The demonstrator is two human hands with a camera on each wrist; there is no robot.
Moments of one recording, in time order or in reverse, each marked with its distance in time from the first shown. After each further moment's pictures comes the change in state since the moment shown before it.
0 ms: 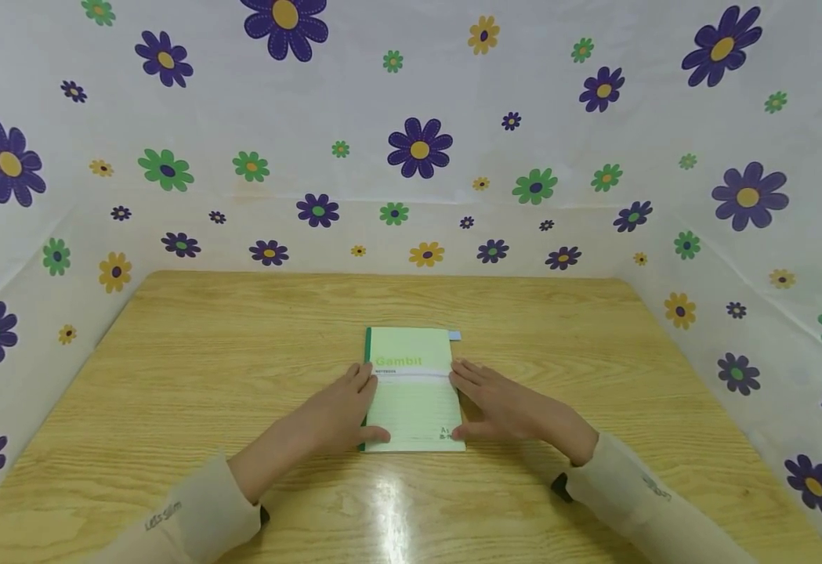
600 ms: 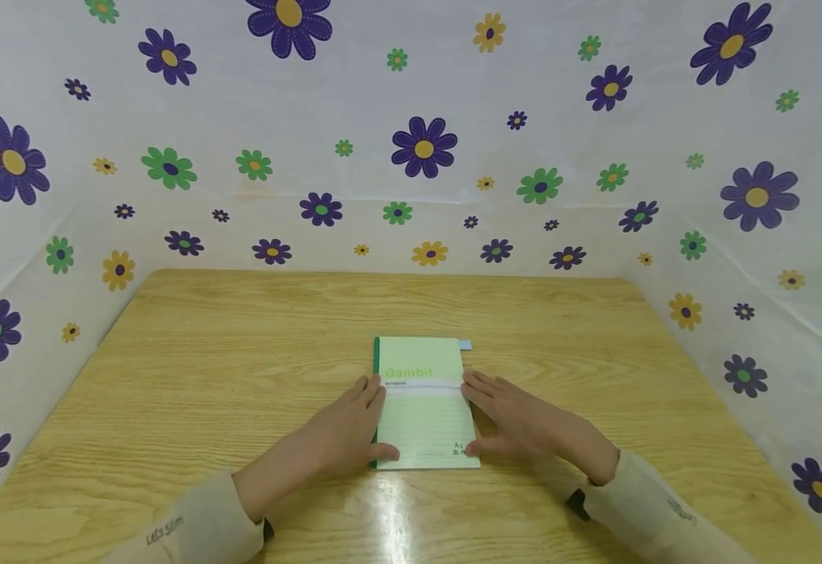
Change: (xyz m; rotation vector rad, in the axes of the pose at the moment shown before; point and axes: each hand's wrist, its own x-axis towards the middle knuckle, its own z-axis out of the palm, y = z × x) left_hand -0.013 0.019 0.002 0.018 -0.022 -0.004; right_hand -0.020 -0.004 0.002 -0.001 0.014 -0.037
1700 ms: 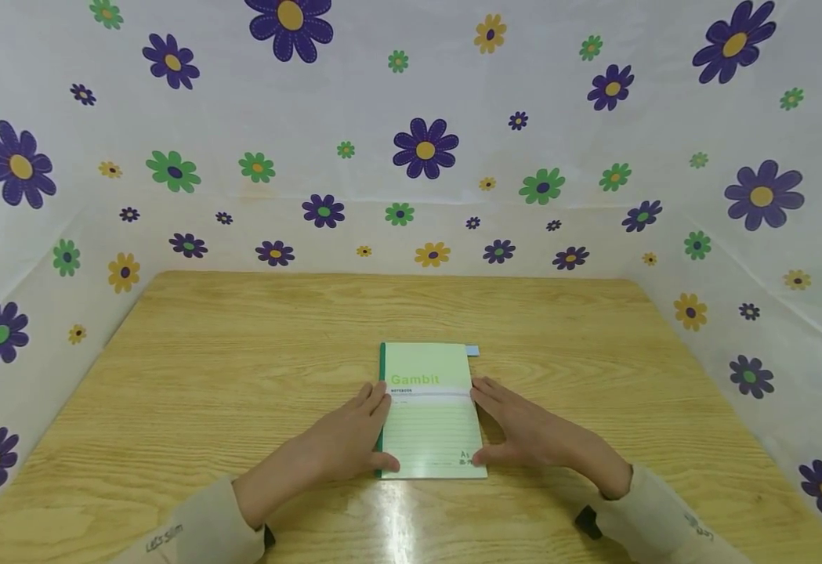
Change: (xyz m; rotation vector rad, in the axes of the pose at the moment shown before) left_hand -0.008 0.005 0.001 -0.069 -0.028 0.016; right_hand -0.010 -0.002 0.007 0.175 0.024 0.070
